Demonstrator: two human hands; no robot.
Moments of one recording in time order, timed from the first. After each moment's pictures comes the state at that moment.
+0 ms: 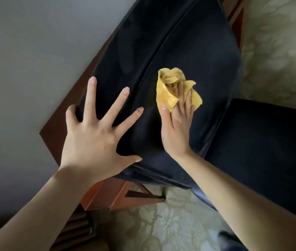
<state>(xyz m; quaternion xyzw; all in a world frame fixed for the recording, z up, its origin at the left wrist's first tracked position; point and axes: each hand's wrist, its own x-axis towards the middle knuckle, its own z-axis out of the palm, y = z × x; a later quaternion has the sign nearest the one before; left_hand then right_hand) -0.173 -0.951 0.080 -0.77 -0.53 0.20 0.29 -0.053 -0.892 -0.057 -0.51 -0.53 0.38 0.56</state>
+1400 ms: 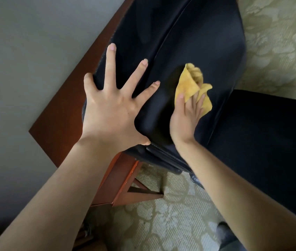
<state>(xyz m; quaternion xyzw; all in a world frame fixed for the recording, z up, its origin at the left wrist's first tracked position) -0.179 -0.935 0.073 -0.76 -0.50 0.23 0.34 -0.080 -0.902 -0.066 -0.61 -0.38 0.42 0.55</state>
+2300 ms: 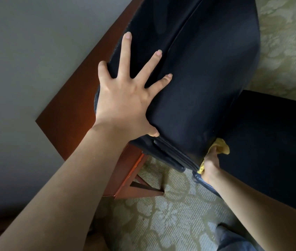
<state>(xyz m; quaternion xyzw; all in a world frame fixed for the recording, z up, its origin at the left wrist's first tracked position) -0.179 -0.931 0.071 -0.76 -0.52 0.24 0.30 -0.049 -0.963 -0.174 -0.63 0.16 0.64 0.40</state>
